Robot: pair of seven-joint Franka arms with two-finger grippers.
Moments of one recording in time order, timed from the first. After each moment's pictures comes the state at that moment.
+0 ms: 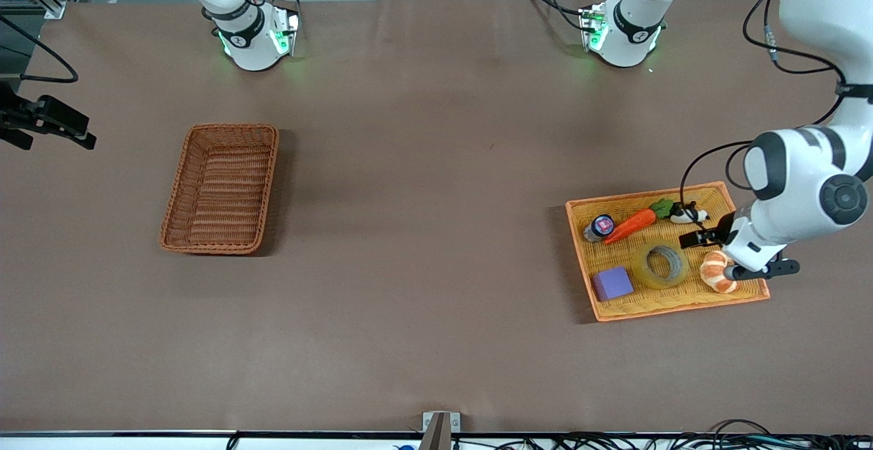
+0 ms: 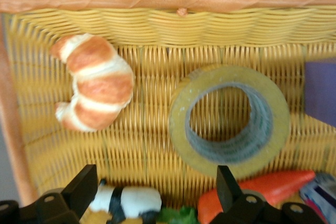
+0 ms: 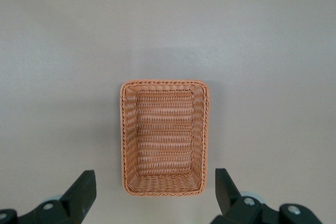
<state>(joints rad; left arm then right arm) 0.10 0.47 -0.05 -1.86 0.02 2.27 -0.06 0.02 0.03 -0.06 -1.46 0.00 1.50 -0.02</state>
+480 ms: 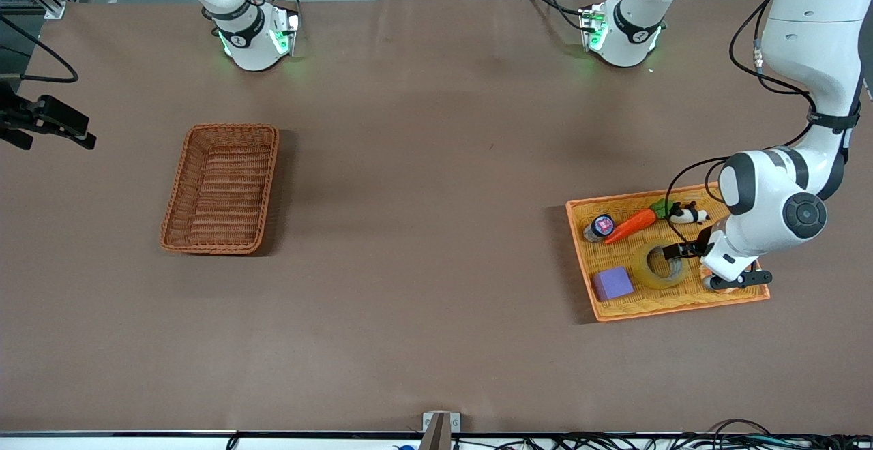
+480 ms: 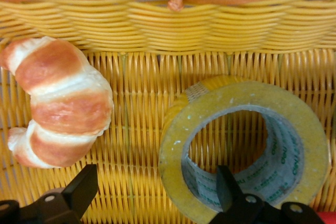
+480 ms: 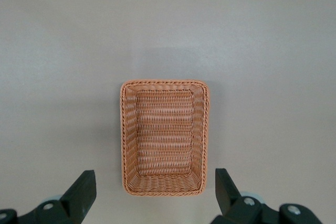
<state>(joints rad) 0.10 0.56 -0.05 -1.86 0.02 2.37 -0.06 0.02 0.03 -0.06 -1.46 0.00 1.50 -0.02</state>
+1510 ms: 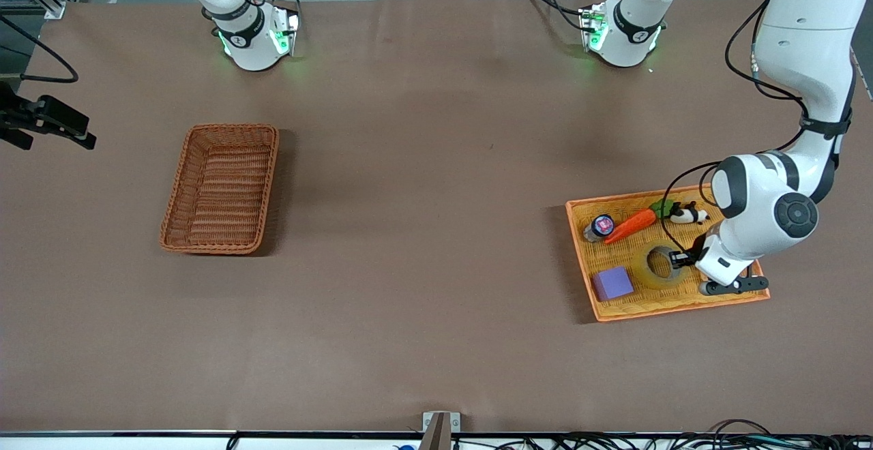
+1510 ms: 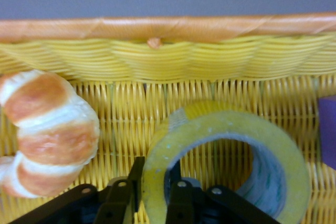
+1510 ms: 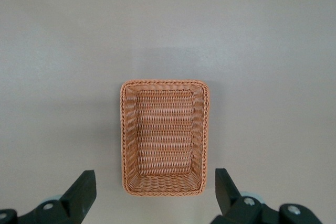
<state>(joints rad) 0.08 0.56 -0.05 -1.85 0.02 2.45 -0.06 0.02 0.03 -0.06 -1.46 0.00 1.50 -0.02</state>
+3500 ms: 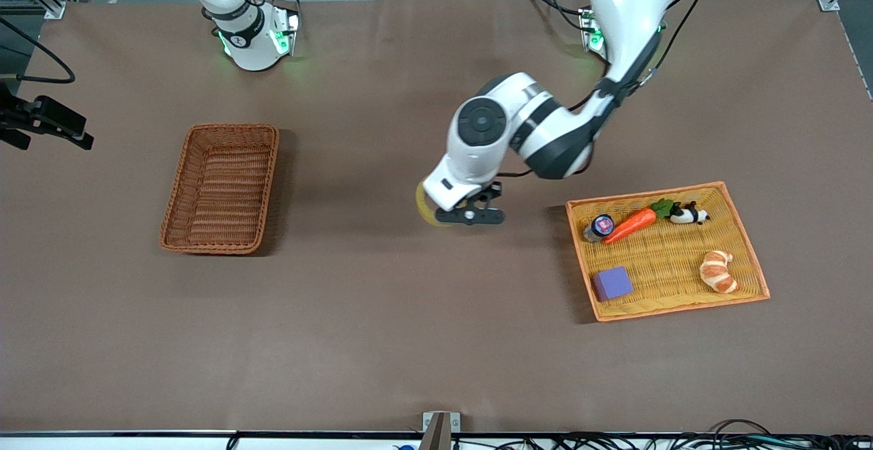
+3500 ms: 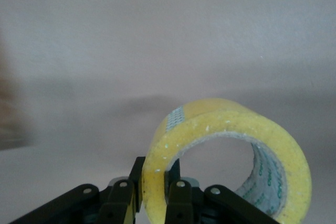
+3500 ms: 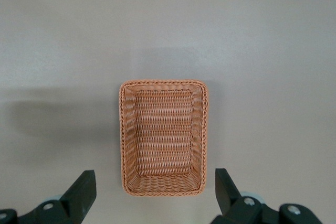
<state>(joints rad) -0.44 0.69 -0.42 -1.40 0.23 2.02 -0.82 0.02 0.03 -0.06 -1.46 0.01 1.50 -0.02</state>
